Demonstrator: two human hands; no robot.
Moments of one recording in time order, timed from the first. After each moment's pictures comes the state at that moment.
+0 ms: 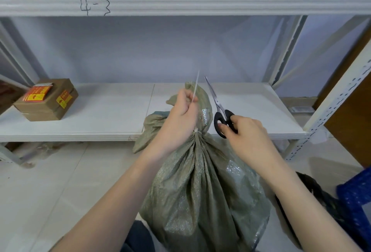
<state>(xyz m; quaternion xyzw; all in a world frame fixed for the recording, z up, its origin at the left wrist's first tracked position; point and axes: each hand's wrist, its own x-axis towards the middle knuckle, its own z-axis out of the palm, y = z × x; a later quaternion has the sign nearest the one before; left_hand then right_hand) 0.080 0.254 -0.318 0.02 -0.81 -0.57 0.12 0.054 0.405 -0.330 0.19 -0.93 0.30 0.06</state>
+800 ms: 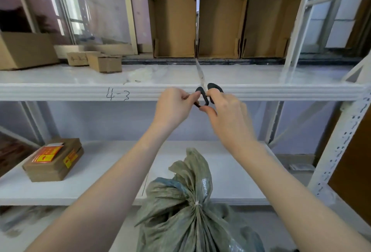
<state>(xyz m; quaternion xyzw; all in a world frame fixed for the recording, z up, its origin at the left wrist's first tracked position) 0.007 0.220 -0.159 0.03 -0.87 -0.37 0.32 -0.012 0.350 -0.180 0.32 -0.82 0.23 0.42</state>
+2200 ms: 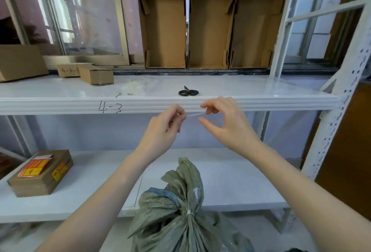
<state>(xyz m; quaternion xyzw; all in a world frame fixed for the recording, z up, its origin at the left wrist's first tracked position) 0.028 0.208 -0.184 -0.12 -0.87 -0.36 0.32 -0.016 0.387 -0.163 0.39 -0.81 0.33 0.30</state>
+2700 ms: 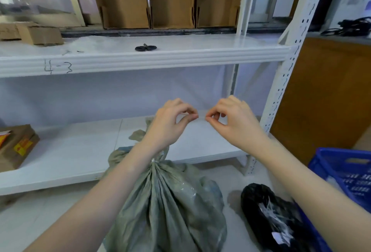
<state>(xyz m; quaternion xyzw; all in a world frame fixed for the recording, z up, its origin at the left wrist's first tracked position) 0.039 0.316 -0.259 -0.20 -0.89 -0.32 0.24 0.035 0.501 -0.240 0.31 -0.88 0.22 0.28</state>
